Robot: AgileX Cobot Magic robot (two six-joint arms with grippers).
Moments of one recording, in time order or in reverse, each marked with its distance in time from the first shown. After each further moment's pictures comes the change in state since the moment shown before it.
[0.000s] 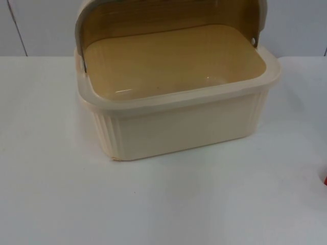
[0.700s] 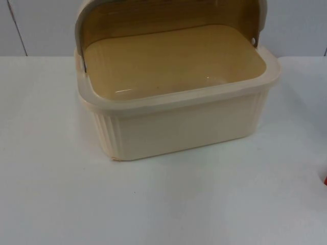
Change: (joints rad) right arm 0.000 0.350 0.000 0.020 -0.085 0.015; left arm 0.000 -0.004 0.000 -0.002 0.050 0.000
